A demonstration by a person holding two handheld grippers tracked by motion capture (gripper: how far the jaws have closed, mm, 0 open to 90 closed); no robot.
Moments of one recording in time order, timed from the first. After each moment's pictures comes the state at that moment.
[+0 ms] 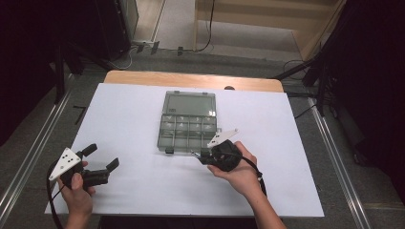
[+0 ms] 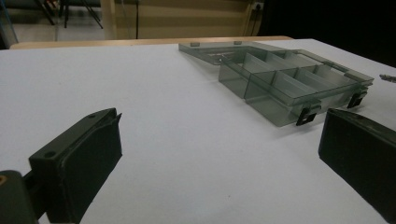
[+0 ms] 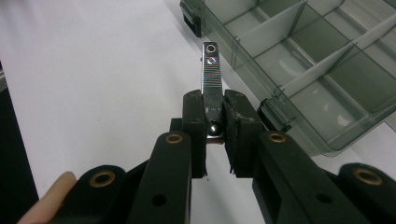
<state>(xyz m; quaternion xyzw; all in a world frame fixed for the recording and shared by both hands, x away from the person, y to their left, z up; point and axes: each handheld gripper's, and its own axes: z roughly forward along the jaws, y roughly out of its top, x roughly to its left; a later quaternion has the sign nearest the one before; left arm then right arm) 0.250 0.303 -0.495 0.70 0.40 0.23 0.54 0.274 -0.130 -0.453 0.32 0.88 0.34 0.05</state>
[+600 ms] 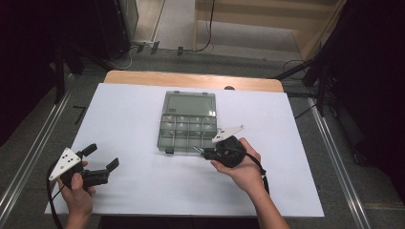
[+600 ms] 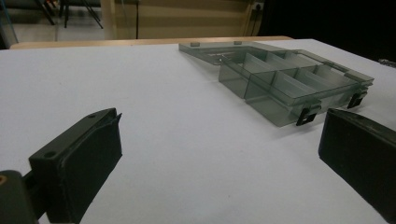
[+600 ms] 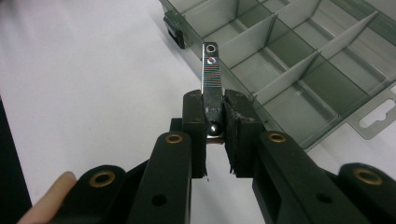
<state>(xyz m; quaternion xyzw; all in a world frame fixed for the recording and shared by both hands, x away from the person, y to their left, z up) 0.250 0.303 -0.495 0.70 0.40 0.23 0.54 0.279 -0.140 -0.444 0.34 0.87 0.35 0.06</state>
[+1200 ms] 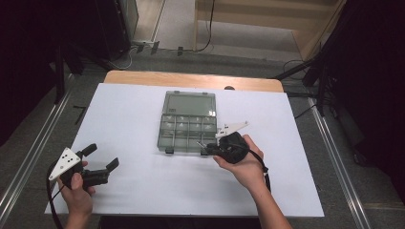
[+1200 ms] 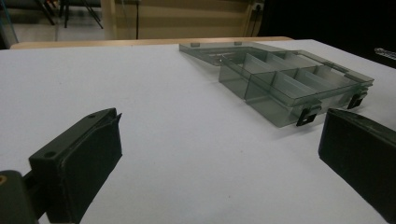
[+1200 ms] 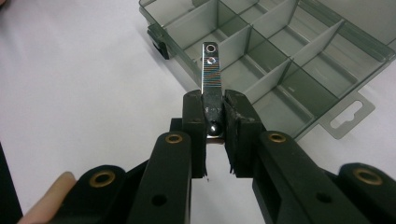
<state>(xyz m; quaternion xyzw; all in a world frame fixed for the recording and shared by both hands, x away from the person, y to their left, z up) 0.250 0.303 -0.495 0.70 0.40 0.23 0.55 0.286 -0.148 -0.438 0.36 0.86 0.36 0.08</state>
